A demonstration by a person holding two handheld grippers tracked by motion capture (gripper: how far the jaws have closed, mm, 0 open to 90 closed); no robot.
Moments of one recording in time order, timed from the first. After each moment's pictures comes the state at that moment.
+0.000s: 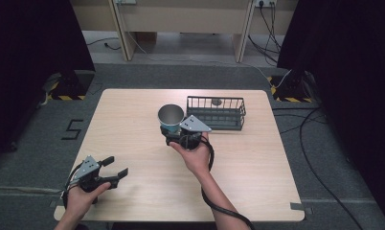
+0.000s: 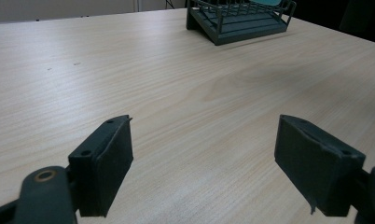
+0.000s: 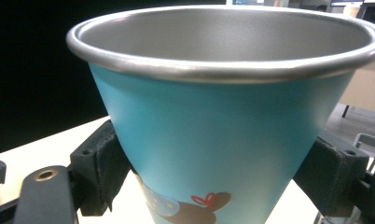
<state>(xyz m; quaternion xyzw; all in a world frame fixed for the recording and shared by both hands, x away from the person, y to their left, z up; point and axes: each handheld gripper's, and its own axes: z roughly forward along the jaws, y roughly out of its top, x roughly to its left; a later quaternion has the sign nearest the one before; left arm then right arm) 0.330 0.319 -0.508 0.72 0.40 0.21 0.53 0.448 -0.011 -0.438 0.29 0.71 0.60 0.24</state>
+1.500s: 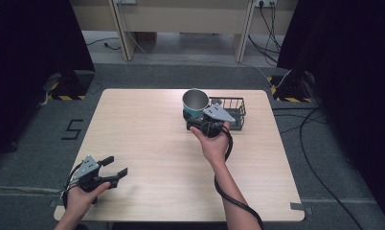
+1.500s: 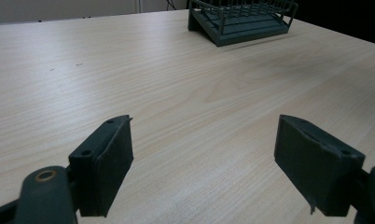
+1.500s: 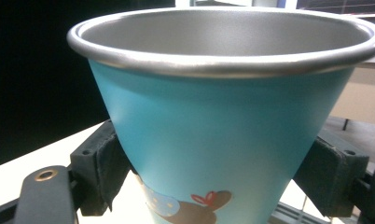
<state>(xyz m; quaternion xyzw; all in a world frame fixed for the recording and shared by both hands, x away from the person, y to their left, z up) 0.330 0.320 -0.508 0.72 0.40 0.22 0.53 0.472 -0.071 -0.412 0.35 0.66 0.59 0.30</state>
